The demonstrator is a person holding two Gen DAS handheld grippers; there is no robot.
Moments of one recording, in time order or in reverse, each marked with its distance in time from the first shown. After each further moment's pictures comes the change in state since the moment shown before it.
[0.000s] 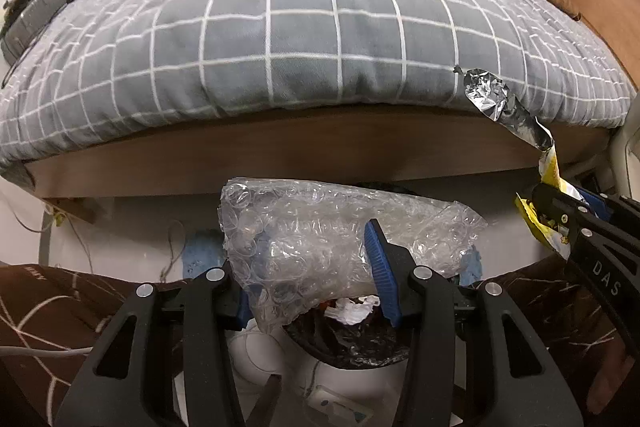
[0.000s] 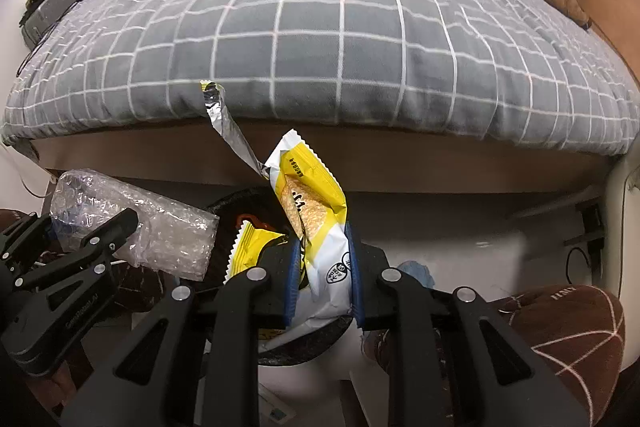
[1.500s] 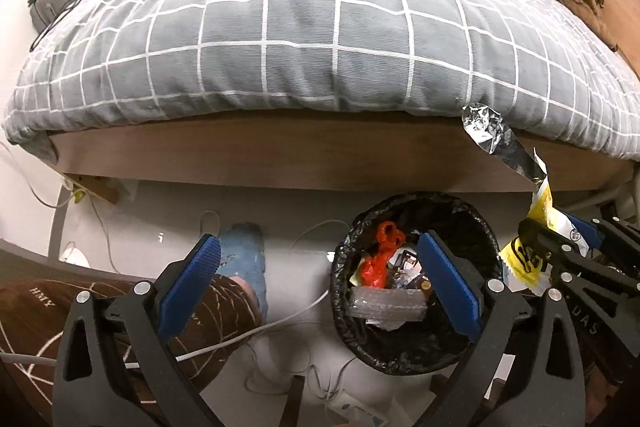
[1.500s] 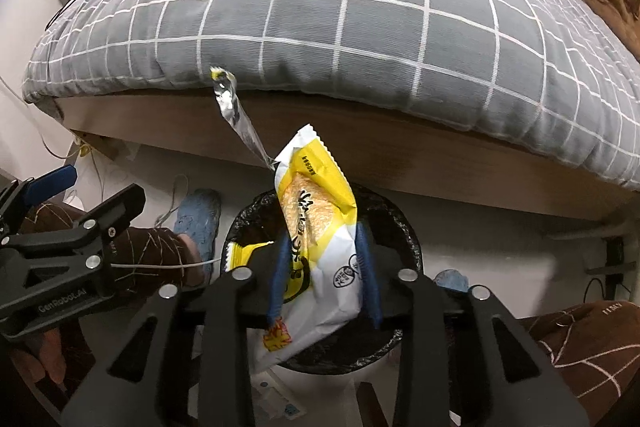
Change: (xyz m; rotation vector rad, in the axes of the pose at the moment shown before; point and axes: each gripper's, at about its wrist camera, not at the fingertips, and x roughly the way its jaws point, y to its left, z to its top) left arm 0.012 0.074 0.002 -0.099 0.006 0.078; right arm 0.039 0.097 0.016 -0.141 0.048 0.104
